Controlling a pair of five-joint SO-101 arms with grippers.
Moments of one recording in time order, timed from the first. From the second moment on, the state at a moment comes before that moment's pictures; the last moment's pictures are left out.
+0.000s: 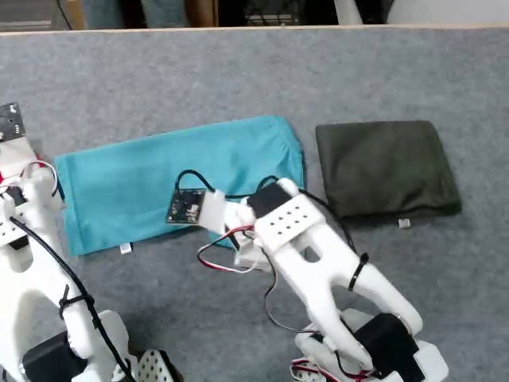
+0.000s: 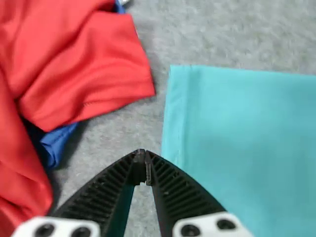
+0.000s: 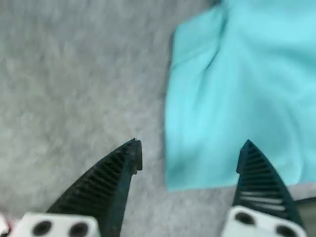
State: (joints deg) left arm -34.4 -27.2 43.1 46.3 -10.4; right arm -35.1 -17.9 40.2 72.6 45.3
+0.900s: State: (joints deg) left arm -33.9 -26.9 46.2 41.5 -10.2; right arm -33.1 5.0 35.6 59.1 45.6
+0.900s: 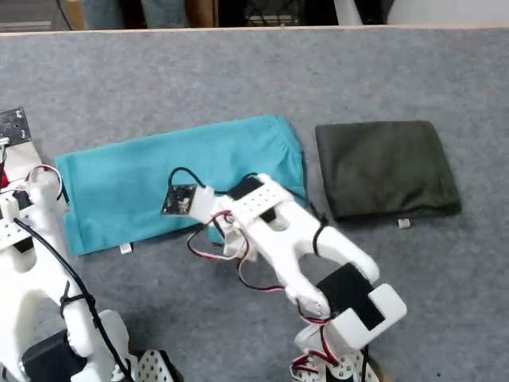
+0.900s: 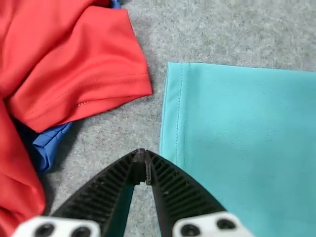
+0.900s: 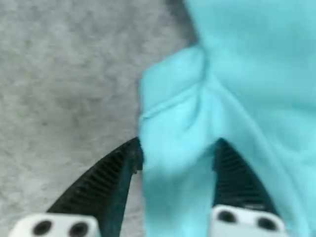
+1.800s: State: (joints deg) left arm -33.9 -26.8 47.1 41.5 -10.2; right arm -25.5 35.7 -24.1 96.0 55.6
